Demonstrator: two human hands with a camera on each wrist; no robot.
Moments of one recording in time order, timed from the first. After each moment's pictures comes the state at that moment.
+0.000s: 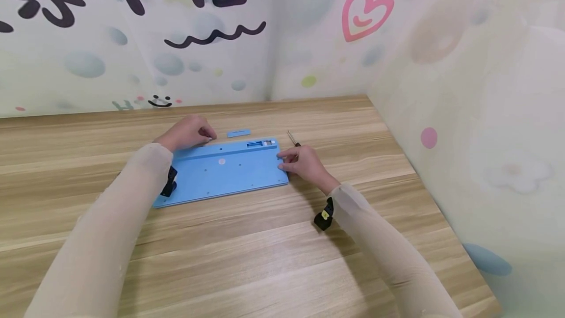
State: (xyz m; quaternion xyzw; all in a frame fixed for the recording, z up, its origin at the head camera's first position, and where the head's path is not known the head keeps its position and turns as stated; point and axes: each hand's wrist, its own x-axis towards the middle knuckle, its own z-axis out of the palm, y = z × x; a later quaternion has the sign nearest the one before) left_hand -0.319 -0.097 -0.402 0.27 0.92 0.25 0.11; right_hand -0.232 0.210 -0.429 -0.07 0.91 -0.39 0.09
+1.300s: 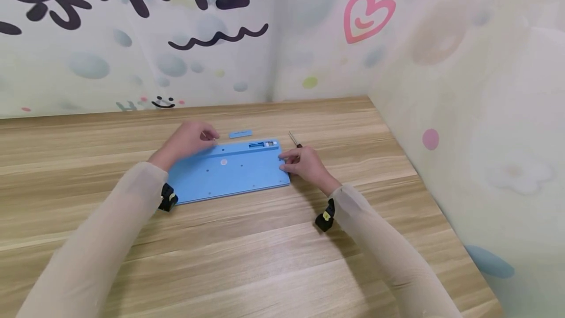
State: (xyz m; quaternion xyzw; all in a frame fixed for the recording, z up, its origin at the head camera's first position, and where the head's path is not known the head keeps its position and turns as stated) left_hand -0.285 -0.091 -0.388 0.24 0.92 0.31 0.08; right_hand -0.231 0.209 -0.428 -0.08 0.91 -0.40 0.08
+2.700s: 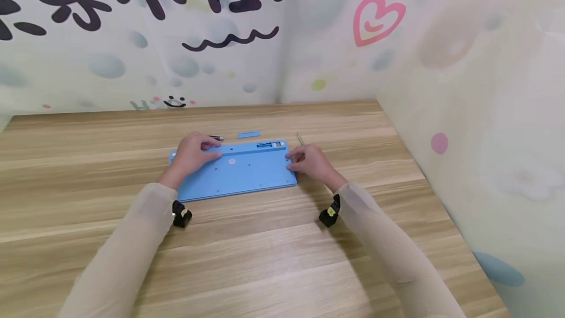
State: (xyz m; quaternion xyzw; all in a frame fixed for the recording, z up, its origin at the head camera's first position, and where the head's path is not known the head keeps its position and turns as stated) left_hand -0.250 -0.100 -0.412 0.12 0.91 0.39 0.03; right_hand -0.236 0.204 -0.416 -0.07 0.91 -0.38 0.12
